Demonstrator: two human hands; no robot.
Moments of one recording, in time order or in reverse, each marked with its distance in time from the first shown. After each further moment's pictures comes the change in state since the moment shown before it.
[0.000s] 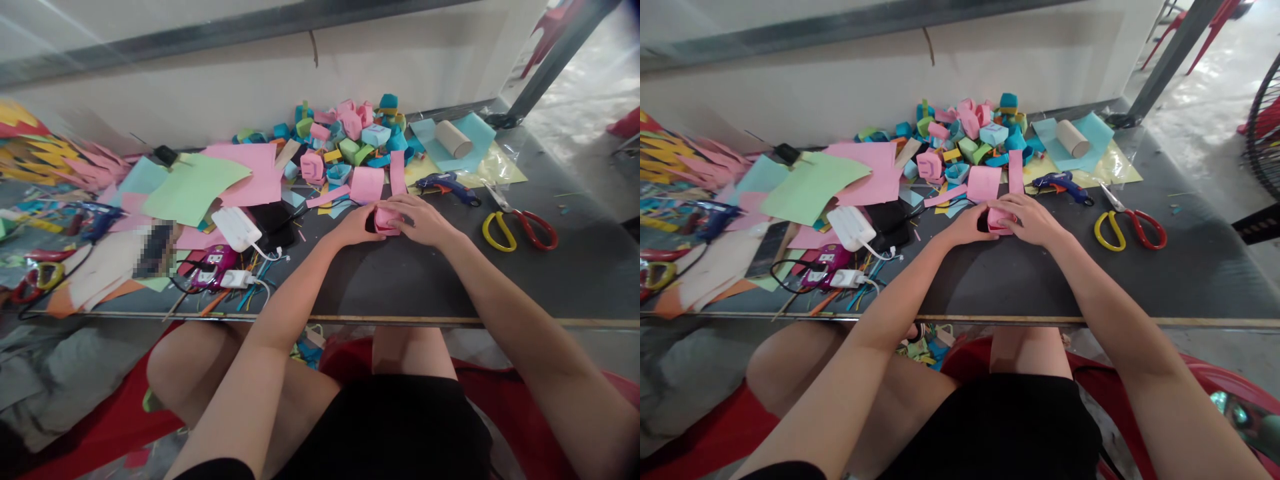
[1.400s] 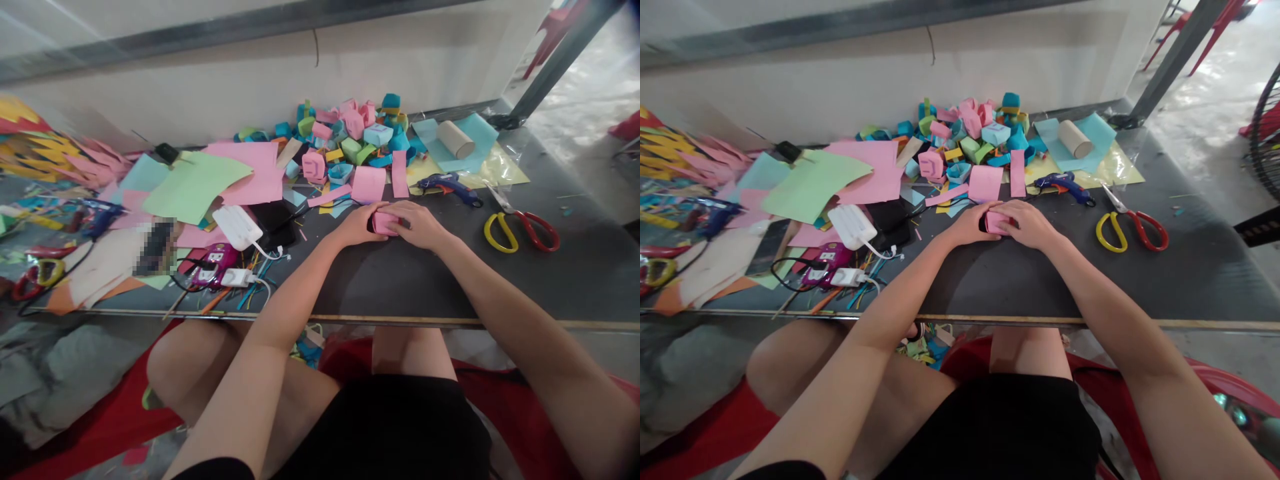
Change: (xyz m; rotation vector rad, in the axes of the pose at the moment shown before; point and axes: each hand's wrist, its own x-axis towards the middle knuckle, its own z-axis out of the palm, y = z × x) left_hand -0.001 0.002 0.000 0.071 -0.037 -0.026; right_hand -0.001 0.004 0.018 0.025 0.023 0.046
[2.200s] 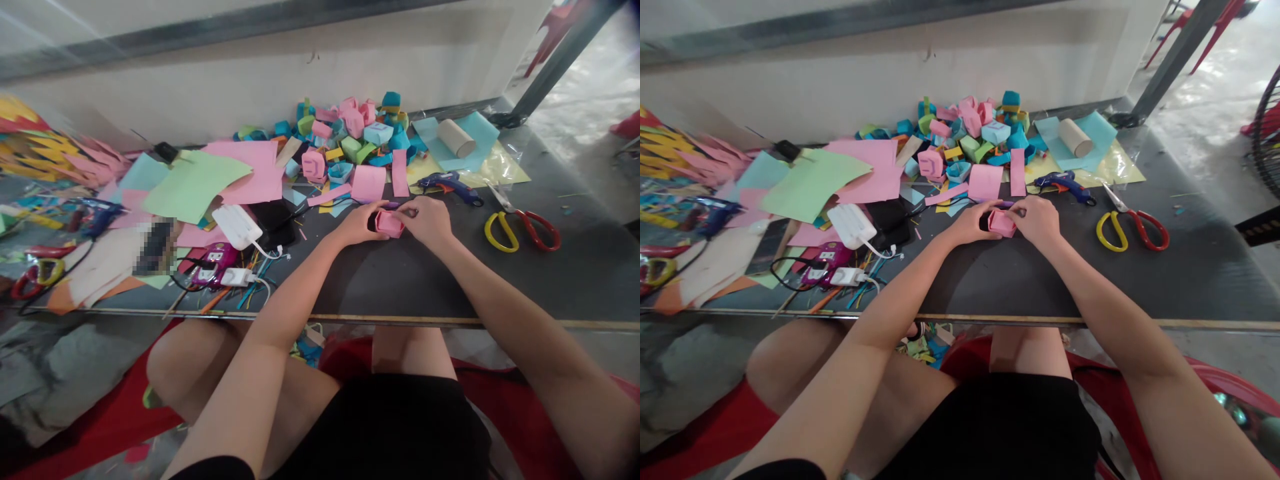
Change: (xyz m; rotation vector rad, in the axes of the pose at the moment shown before) left_hand -0.001 0.009 -0.006 -0.046 -0.037 -0.022; right_hand 0.000 -0.004 0.001 -0.166 0.203 0.468
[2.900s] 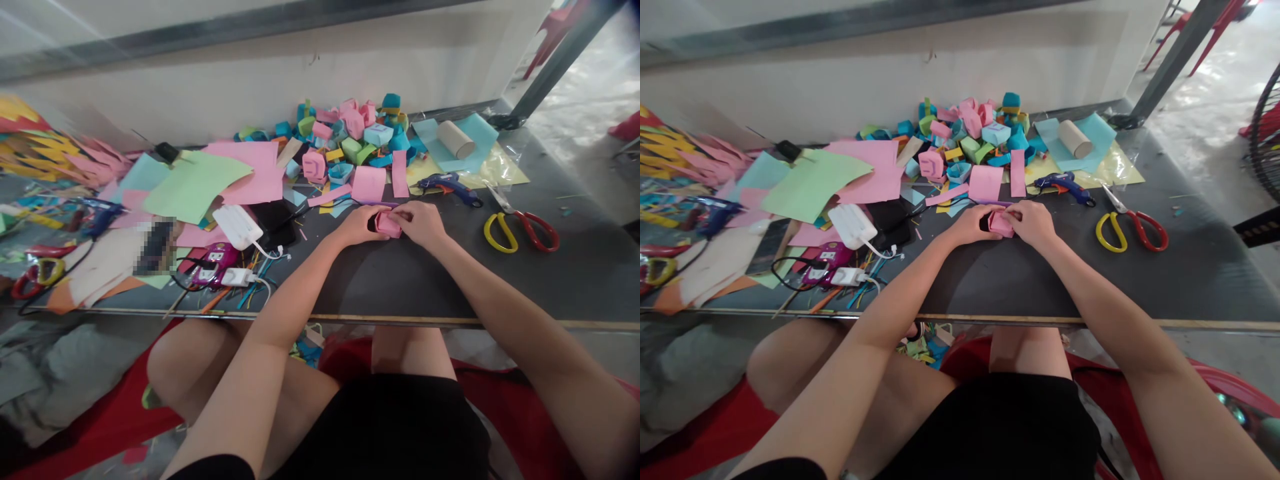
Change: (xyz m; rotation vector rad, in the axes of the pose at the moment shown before) left_hand 0.002 0.000 0.001 0.054 -0.002 -0.015; right_hand -0.001 0.003 0.006 0.034 -0.073 -0.082
